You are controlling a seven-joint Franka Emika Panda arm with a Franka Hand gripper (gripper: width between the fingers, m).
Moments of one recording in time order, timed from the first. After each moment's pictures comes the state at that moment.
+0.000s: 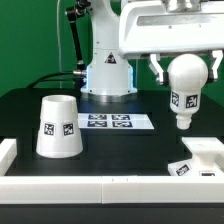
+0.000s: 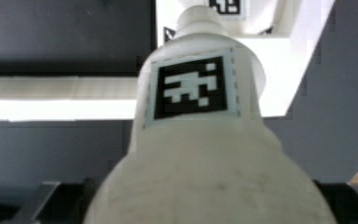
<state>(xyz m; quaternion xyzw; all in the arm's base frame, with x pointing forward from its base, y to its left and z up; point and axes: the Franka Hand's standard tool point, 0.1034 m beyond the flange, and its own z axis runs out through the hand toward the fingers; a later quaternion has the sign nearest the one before) 0.584 0.076 0.150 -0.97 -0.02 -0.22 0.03</state>
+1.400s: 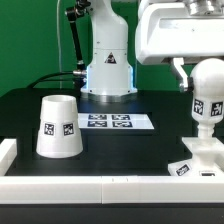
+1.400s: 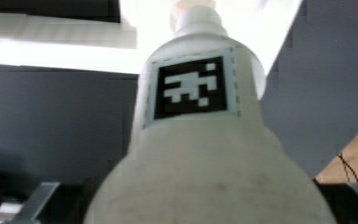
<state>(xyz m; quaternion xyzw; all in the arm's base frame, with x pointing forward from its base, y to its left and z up) 0.612 0.098 0.141 -0.96 -0.06 -0.26 0.02</state>
